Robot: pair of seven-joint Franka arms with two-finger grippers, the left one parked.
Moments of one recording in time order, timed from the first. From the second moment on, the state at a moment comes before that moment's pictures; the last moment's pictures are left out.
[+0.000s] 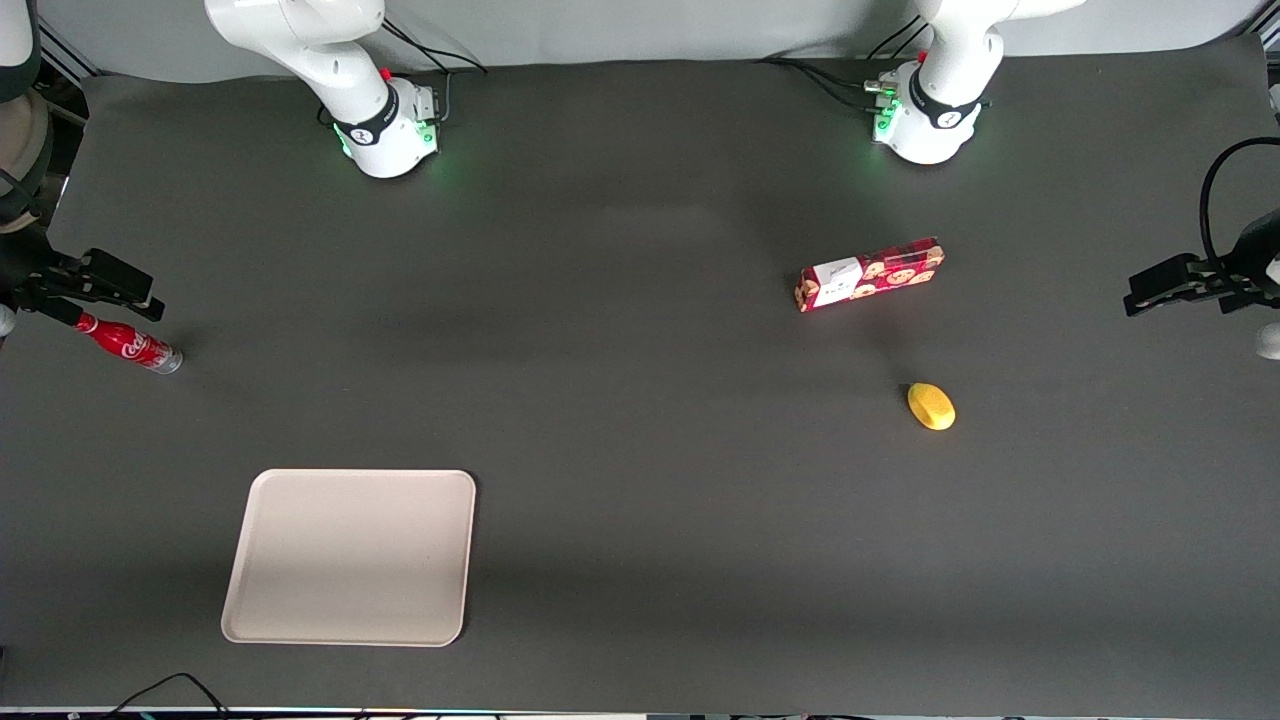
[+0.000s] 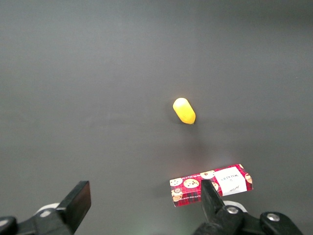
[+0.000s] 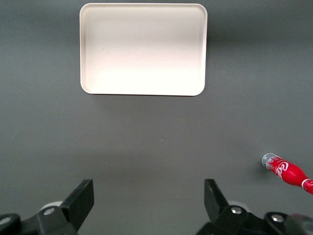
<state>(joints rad) 0.08 -0.02 -0.15 -1.64 0.03 1.67 -0.06</state>
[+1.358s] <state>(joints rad) -0.06 0.00 -0.24 -1.69 -0.06 1.61 -0.06</state>
